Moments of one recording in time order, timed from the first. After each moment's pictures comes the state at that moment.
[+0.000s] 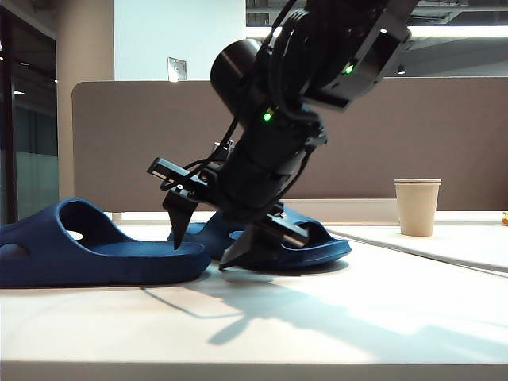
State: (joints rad) left arm 0.10 0.81 0.88 -0.57 0.70 -0.12; right arm 0.79 1.94 1.14 0.08 0.03 0.70
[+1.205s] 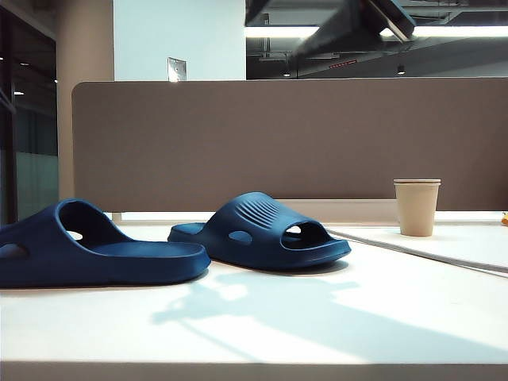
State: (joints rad) left arm 0.29 1.18 0.88 -0.69 0.82 -0.08; right arm 0.79 1.17 0.88 -0.06 0.03 0.47
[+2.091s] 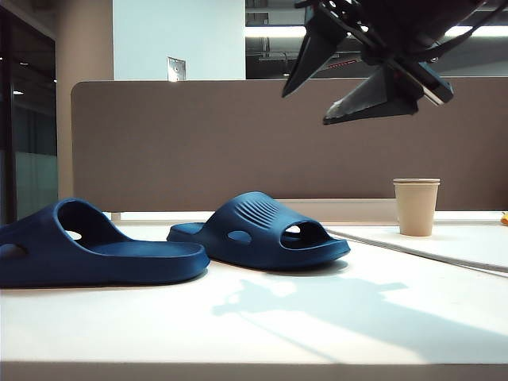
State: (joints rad) left arm 0.35 1.45 0.88 -0.64 0.65 -0.04; right arm 0.70 1.17 0.72 0.05 -0.02 0.49
